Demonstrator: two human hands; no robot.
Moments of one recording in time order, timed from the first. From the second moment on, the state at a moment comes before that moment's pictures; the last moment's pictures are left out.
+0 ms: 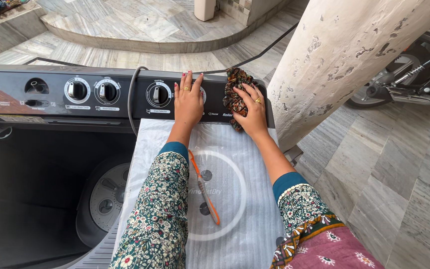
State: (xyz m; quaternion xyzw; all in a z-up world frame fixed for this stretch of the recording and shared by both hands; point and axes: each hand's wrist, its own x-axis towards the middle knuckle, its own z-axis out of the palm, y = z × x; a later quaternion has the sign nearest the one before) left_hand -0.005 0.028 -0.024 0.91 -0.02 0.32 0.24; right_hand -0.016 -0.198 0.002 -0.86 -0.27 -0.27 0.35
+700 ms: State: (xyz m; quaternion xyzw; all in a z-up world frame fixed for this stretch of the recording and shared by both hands) left_hand -0.005 0.026 -0.022 0.92 0.00 0.31 0.24; right_hand -0.014 -0.194 0.001 -0.86 -0.26 -0.27 0.35
